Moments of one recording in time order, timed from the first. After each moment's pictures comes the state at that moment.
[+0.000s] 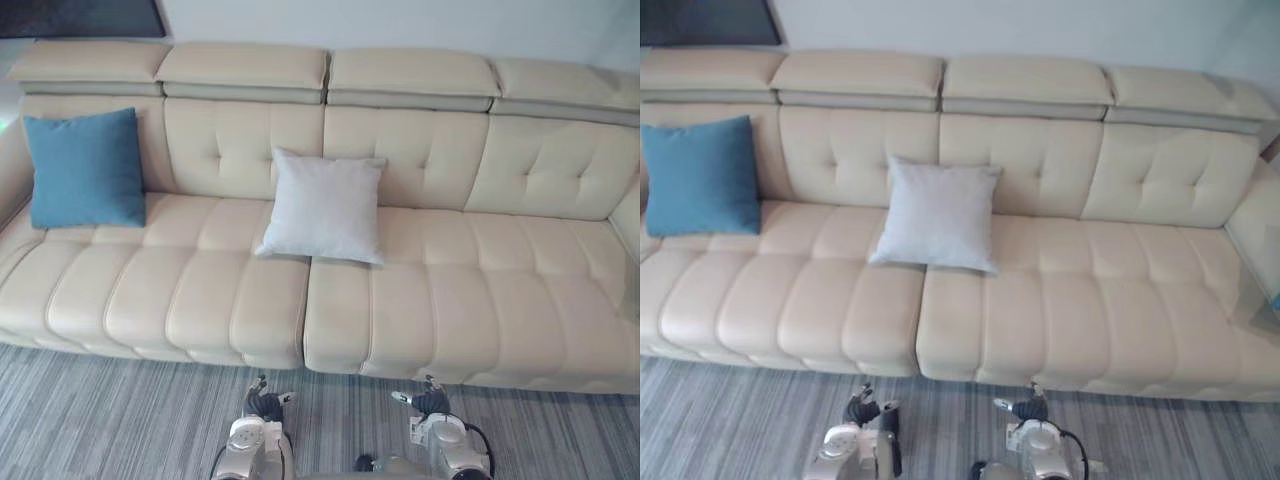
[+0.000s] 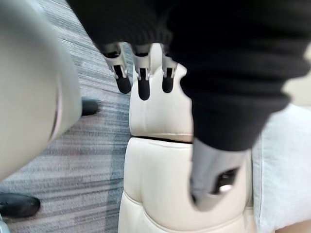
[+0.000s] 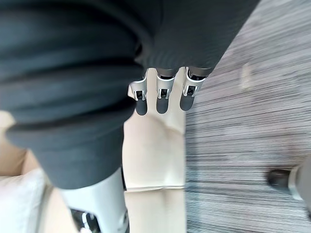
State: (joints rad) left arm 0.02 -0.02 0.02 0.89 0.03 -0.10 0.15; right arm -0.01 -0.03 -0.15 0.92 -0.04 -0.04 -0.22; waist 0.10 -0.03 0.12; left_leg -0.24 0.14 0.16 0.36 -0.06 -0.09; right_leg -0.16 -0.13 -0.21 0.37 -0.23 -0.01
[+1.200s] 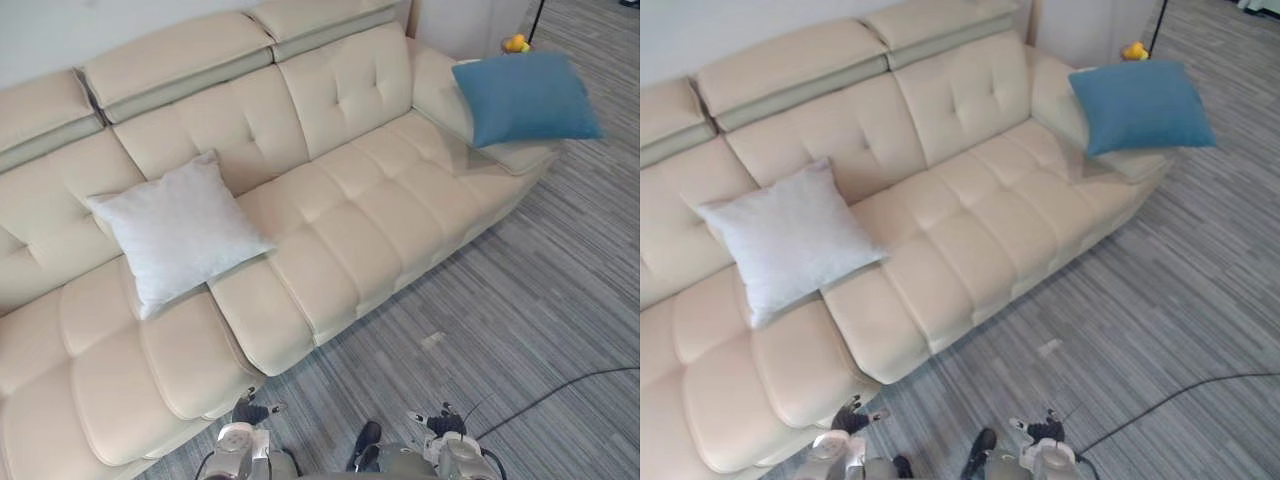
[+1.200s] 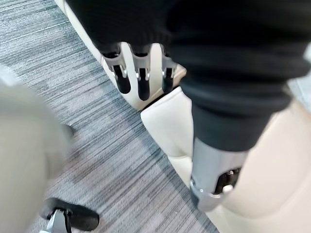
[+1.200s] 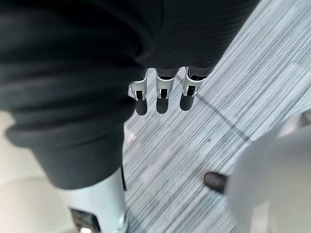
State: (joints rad) left arm 0.00 0.04 0.10 0.97 0.07 -0.08 0.13; right arm 0.01 -0.02 -0.26 1.00 0.00 -0.04 -0.22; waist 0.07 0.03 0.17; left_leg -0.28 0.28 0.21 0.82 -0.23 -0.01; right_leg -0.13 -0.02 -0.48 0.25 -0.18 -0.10
